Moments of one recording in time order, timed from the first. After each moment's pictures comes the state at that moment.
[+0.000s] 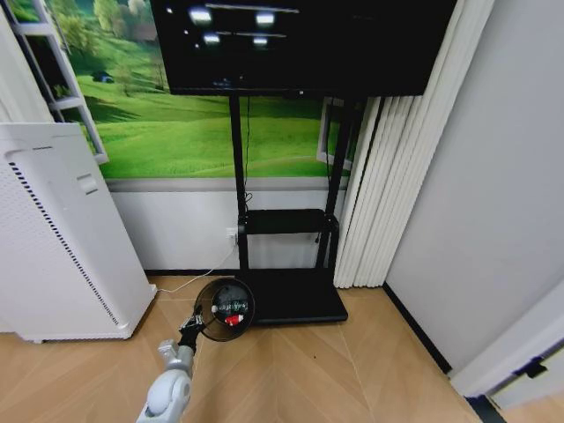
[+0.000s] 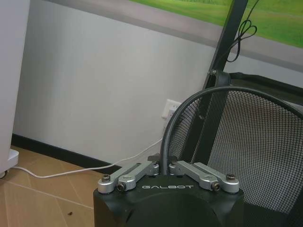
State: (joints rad) left arm 1.29 -1.30 -0.48 -1.68 -0.55 -0.04 -0.11; right arm -1.29 0.86 0.20 0.84 -0.33 0.80 -0.58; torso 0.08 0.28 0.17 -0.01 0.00
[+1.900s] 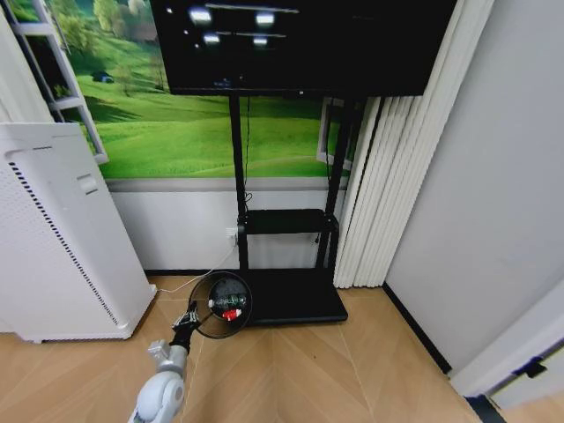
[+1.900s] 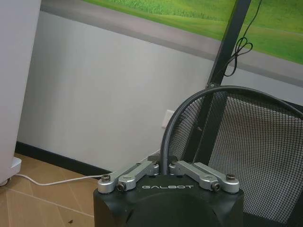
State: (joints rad) left arm 1.34 -1.28 -0.51 -1.77 -0.57 -0.03 -0.12; right arm -1.20 0.96 0.25 0.65 -0.62 0.80 -0.42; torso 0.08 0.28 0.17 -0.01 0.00
